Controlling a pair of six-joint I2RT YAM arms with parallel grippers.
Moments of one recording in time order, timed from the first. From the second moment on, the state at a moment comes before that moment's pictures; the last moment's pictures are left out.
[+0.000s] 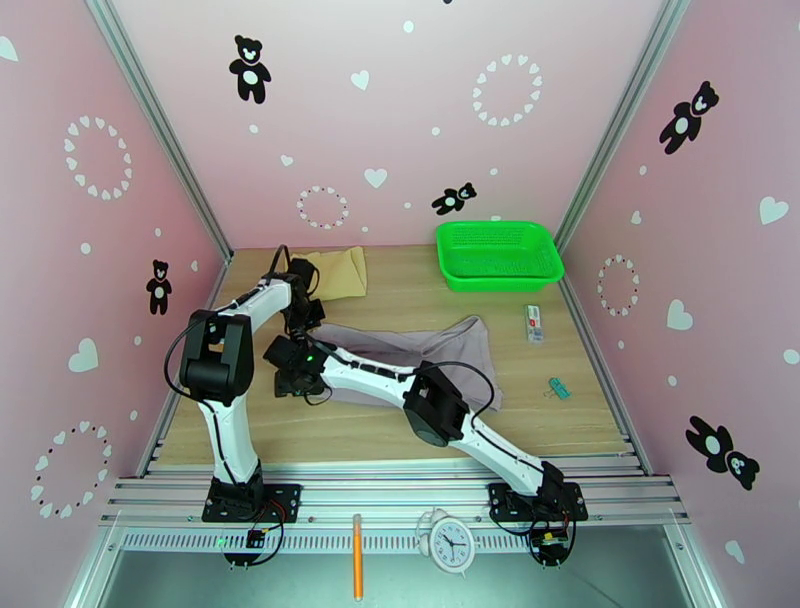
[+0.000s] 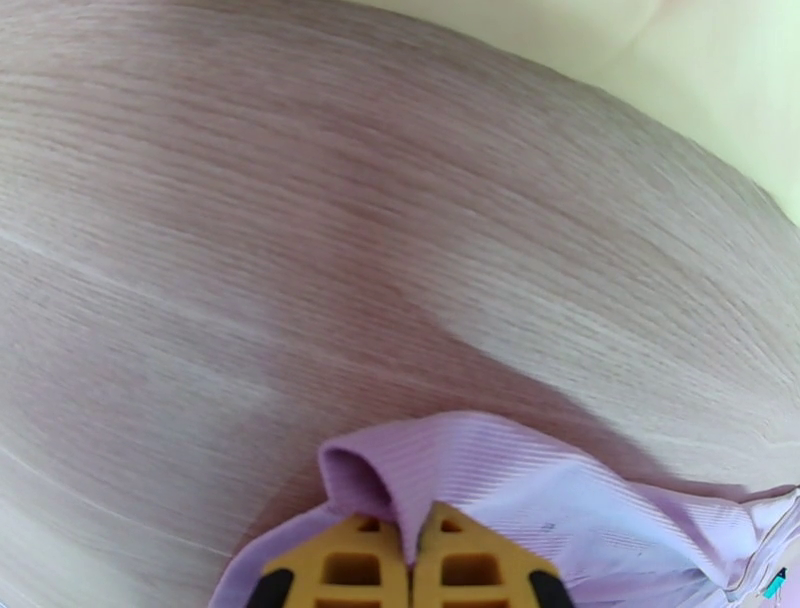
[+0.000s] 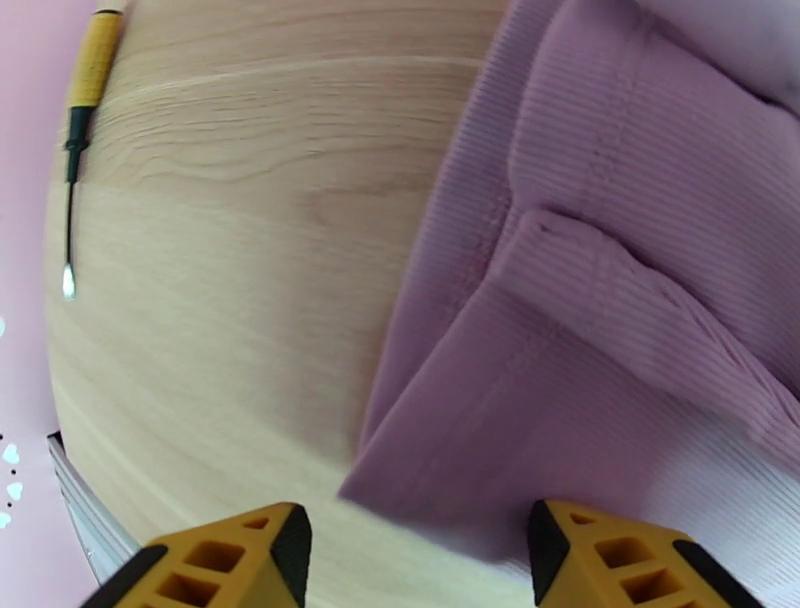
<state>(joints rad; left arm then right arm) -0.16 2.01 1.49 -0.82 0.07 -0.56 1.17 2.62 2.38 -0.84 0.01 0.96</state>
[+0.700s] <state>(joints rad) -0.16 2.00 1.44 -0.79 0.13 -0.56 1.17 2.70 2.51 -0.98 0.02 1.07</state>
